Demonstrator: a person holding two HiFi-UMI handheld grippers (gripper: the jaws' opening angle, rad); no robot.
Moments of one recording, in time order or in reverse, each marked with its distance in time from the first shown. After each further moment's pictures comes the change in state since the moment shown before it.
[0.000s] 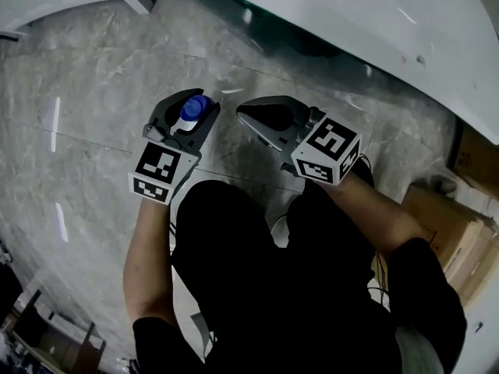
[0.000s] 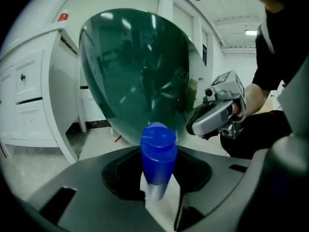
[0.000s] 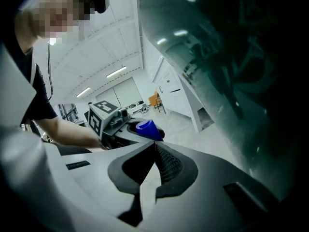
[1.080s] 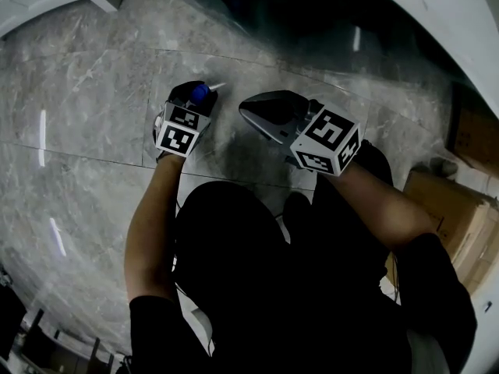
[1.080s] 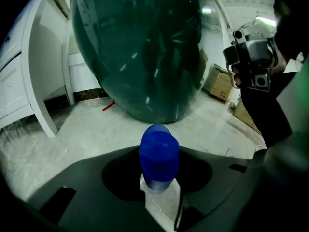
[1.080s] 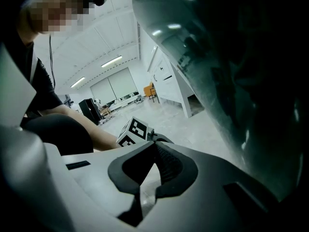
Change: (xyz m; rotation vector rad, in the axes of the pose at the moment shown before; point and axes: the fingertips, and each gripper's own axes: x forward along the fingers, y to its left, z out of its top) left arm 0.153 -0.013 -0.159 -0.022 0.217 -0.034; right arm -0.016 -0.043 -0.091 -0.018 0.097 -0.069
